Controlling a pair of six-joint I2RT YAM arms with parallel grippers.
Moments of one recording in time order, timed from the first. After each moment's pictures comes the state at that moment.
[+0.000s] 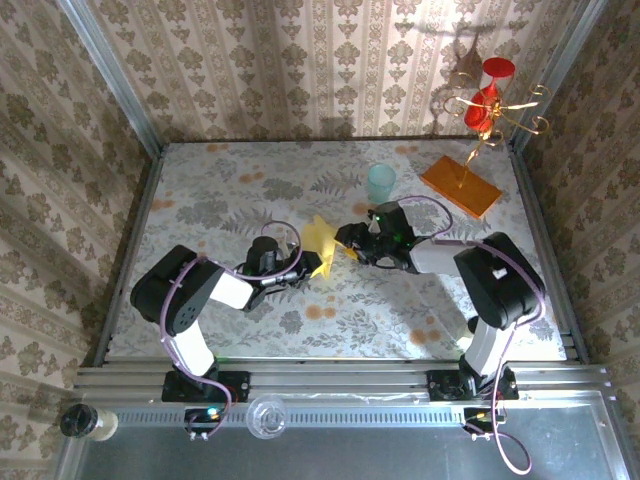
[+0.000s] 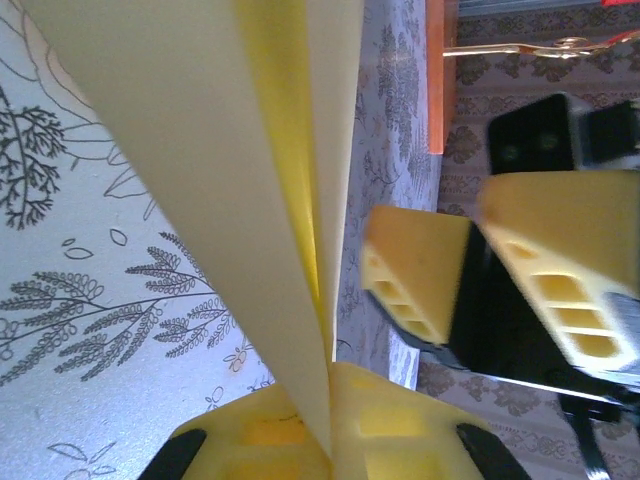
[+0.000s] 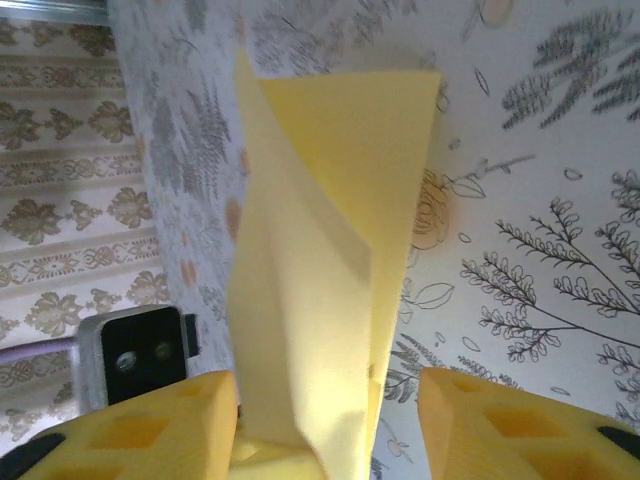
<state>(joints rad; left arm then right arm) -0.59 1.74 0.47 0.85 0.55 -1.26 0.45 1.74 0.84 0.25 -0.45 1.11</state>
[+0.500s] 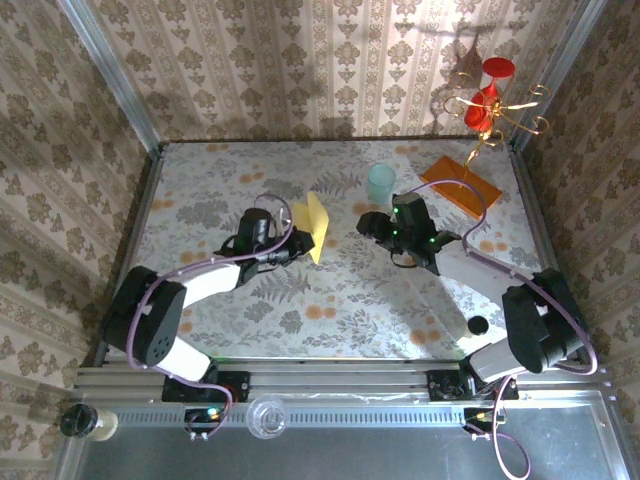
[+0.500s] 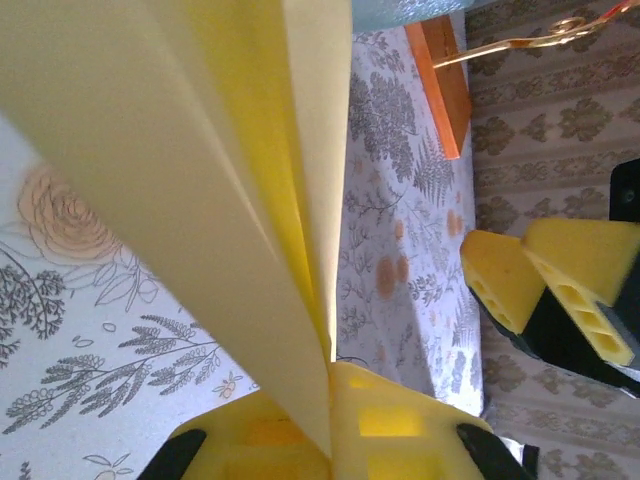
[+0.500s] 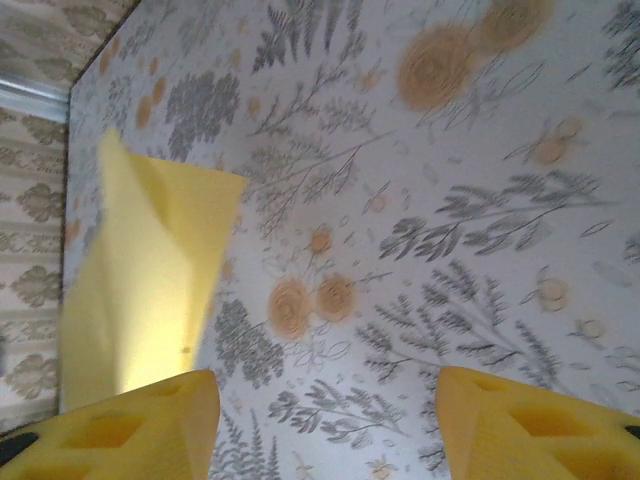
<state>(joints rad) -0.52 1.49 0.73 0.19 0.53 -0.87 0.42 1.45 0.85 -0.06 -0.13 0.86</state>
